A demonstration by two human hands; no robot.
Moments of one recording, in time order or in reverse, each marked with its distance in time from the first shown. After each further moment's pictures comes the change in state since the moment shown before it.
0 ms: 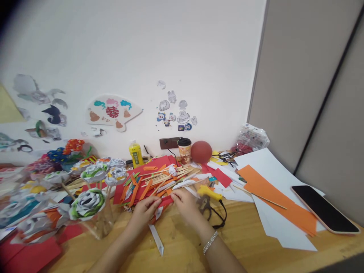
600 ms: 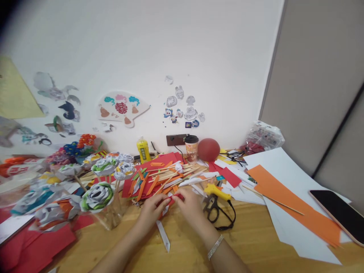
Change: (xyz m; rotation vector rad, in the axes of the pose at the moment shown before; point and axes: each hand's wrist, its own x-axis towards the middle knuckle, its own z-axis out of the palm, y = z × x) left_hand -0.004 -0.003 0.005 0.139 0.005 0.101; right_hand -0.003 0.009 0.015 -0.126 0.030 0.006
